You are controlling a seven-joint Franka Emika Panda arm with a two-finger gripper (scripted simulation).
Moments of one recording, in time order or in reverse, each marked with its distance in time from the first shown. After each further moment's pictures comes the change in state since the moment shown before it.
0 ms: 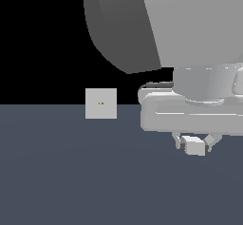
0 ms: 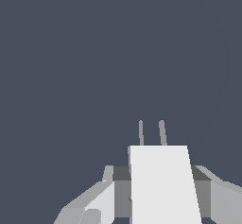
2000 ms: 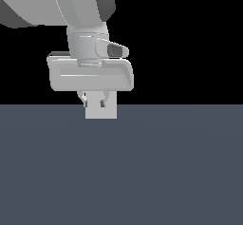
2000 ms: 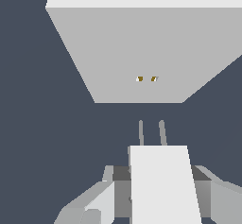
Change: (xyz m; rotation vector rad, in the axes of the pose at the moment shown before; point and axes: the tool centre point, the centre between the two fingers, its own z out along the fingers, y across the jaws) arm 0.059 -0.224 -0.065 0.080 0.001 -0.197
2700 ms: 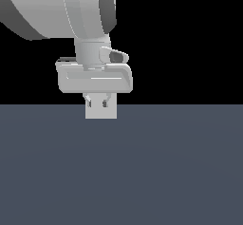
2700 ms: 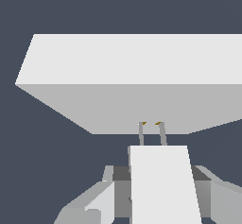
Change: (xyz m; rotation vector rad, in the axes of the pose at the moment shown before) arm 0.032 0.000 0.013 0.000 0.000 0.000
